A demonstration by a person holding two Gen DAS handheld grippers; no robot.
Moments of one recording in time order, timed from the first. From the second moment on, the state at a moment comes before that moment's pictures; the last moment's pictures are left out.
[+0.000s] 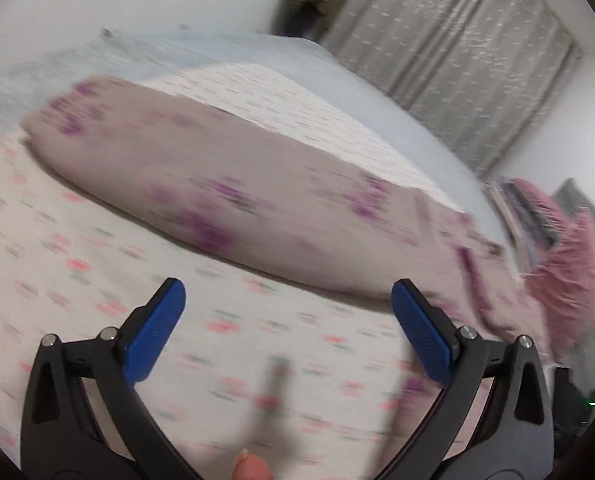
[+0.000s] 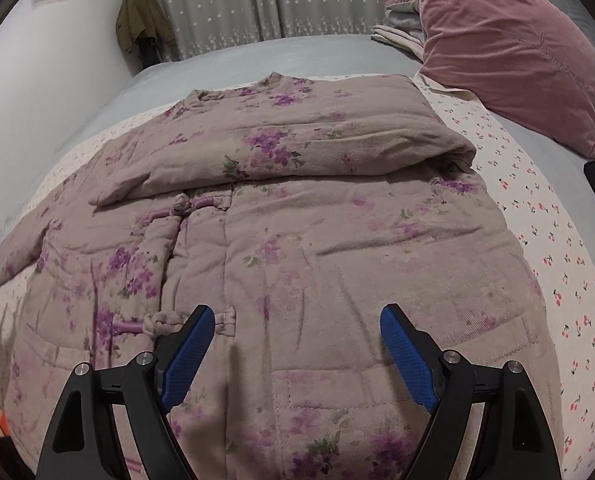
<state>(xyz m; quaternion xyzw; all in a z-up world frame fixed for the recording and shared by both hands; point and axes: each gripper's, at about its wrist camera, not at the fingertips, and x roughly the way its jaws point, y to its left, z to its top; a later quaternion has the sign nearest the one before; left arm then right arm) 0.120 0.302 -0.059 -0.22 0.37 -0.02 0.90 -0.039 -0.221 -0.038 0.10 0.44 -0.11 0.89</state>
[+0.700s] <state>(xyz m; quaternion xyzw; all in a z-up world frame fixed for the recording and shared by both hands) 0.152 0.427 -0.108 -0.32 0.33 0.11 0.88 -0.005 -0.192 -0.057 0.04 0.46 -0.12 0.88</state>
